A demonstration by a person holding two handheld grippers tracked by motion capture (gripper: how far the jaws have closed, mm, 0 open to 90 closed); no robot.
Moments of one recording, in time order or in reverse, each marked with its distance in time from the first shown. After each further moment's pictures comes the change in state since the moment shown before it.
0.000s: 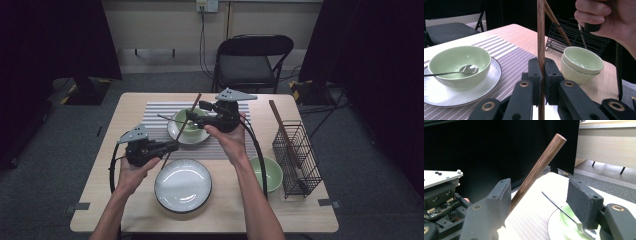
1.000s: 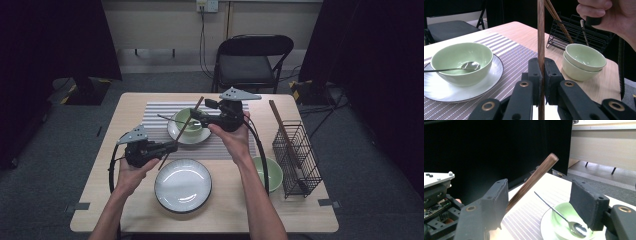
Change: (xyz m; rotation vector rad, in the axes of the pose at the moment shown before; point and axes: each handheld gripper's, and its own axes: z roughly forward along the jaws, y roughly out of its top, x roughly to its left) left arm 0.002 -0.003 -0.002 0.016 0.007 0.009; right arm -0.008 0.001 -0.007 -0.013 -0.047 -0.003
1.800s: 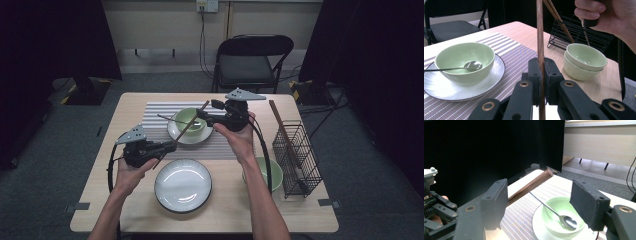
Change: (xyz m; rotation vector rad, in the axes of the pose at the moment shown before) left arm 0.001 0.001 -0.003 -0.002 0.013 0.001; right arm -0.014 -0.007 -0.004 0.019 -0.038 0.019
